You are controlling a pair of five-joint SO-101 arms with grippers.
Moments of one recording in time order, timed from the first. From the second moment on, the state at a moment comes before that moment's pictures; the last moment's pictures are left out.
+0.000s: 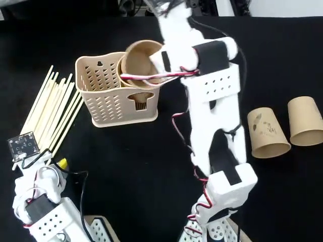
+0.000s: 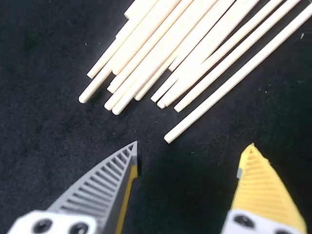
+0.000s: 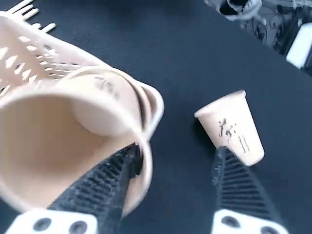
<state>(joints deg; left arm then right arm) -44.9 -104.2 96.2 67.5 -15.9 -20.4 12.6 -51.9 99.1 18.3</state>
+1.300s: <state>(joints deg) -44.7 -104.2 96.2 67.5 -15.9 26.6 -40.9 33.4 77.7 90.4</state>
